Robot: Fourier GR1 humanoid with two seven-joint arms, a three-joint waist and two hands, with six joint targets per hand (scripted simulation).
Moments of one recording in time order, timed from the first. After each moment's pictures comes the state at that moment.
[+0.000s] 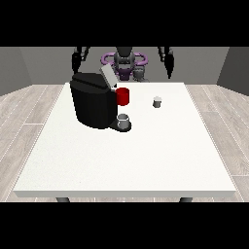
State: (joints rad) left arm 0.01 0.09 0.01 -1.59 -0.02 0.01 0.02; right arm 0.00 -0.13 -0.03 -1.58 0.01 0.01 -0.02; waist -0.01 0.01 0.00
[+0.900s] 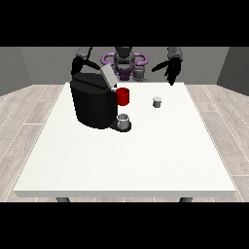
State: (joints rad) left arm -0.17 0.38 -0.02 -1.45 -0.25 -0.19 -0.03; right arm -0.07 -0.06 0.01 -1.54 0.16 -0.14 -0.04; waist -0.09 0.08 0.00
